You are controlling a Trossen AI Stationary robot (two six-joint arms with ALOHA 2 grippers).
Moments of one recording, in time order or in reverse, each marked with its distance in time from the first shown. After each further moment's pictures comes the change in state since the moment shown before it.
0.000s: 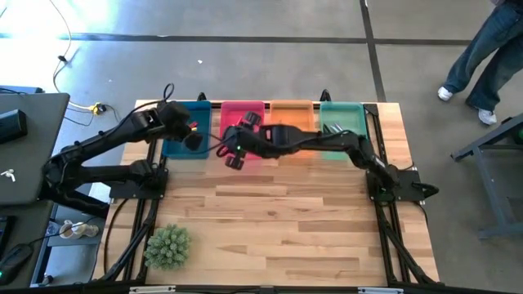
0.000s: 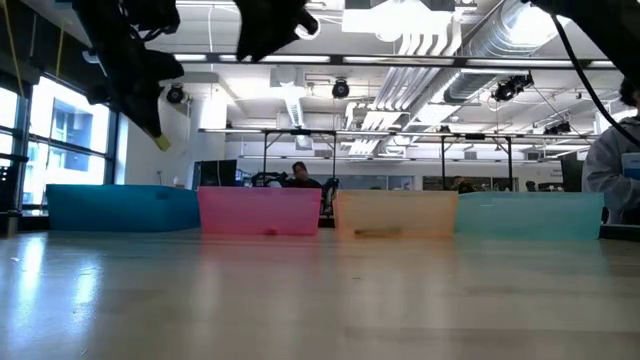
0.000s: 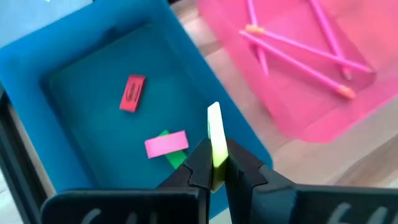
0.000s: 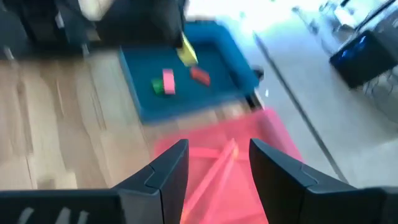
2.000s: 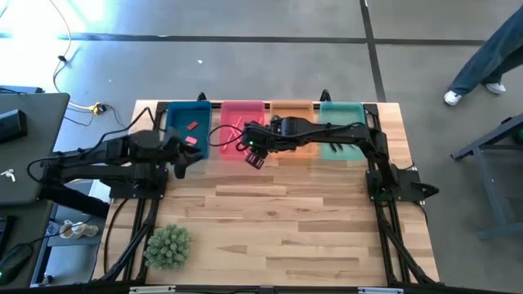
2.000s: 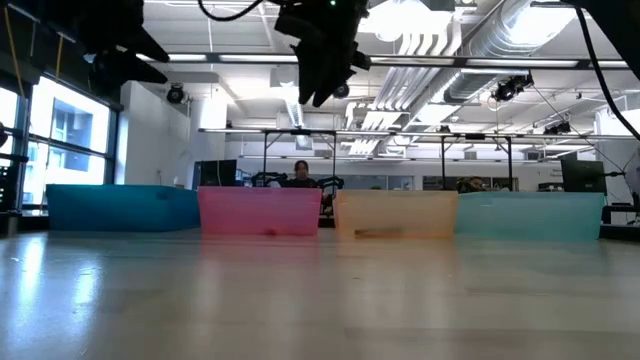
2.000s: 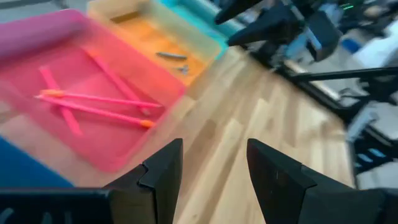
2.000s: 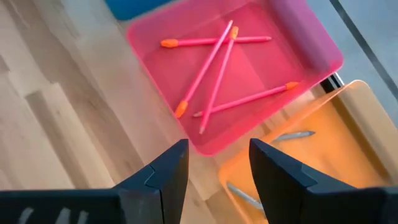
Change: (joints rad) left arm -0.476 -0.466 -0.250 0.371 0.095 -0.157; right arm -0.064 -0.152 -0.276 -0.226 -0.161 0.330
